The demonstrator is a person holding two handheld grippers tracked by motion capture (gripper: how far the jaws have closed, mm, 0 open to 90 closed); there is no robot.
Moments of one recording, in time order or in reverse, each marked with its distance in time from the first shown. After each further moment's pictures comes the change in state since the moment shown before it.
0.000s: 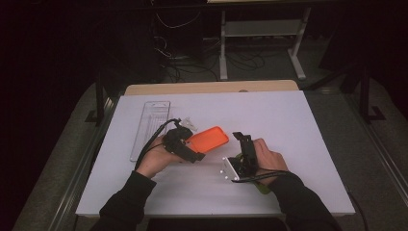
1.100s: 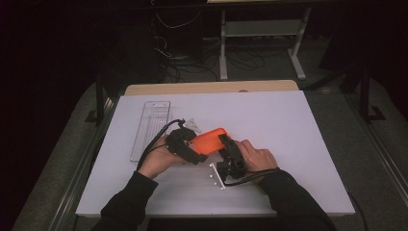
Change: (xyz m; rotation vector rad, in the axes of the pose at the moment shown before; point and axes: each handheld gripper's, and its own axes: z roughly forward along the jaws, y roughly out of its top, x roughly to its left) left arm -0.010 0.006 0.001 -0.005 -0.005 0.036; right arm 0.010 0.029 0.008 -0.053 -0.135 -0.186
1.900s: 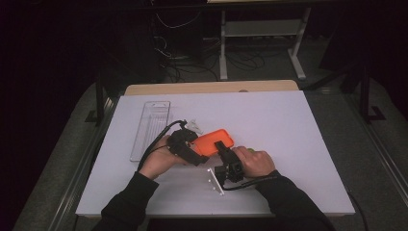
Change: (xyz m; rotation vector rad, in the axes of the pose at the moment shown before) left arm -0.004 0.001 0.003 -0.003 -0.007 0.002; right arm 0.003 0.007 -0.006 -0.043 -0.008 -0.037
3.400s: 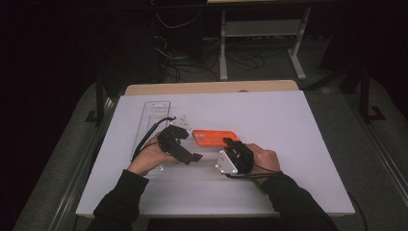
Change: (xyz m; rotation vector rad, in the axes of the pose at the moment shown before) left arm 0.018 -0.012 -0.021 -0.081 -0.041 0.016; right arm -0.023 -0.028 0.002 0.062 0.159 0.377
